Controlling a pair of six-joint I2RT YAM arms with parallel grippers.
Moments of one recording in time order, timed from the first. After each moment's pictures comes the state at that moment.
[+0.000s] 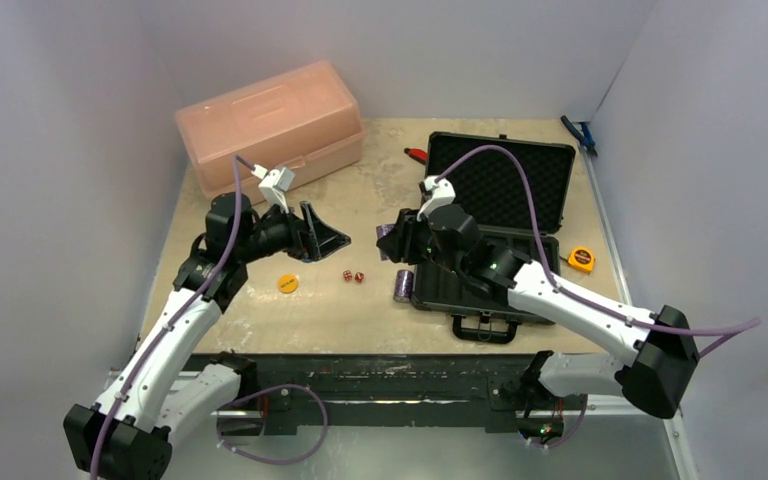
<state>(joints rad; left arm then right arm) -0.30 0.89 0.82 -0.27 0.60 -0.52 0.87 1.24 0.95 -0.14 0.15 0.62</state>
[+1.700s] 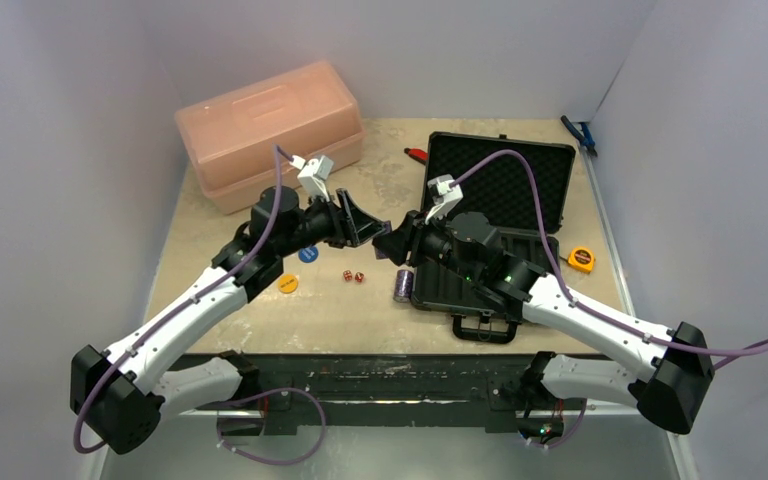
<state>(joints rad) -0.59 1.07 0.89 -0.05 0.32 -0.70 0.87 1.11 0.85 0.07 0.03 0.57</state>
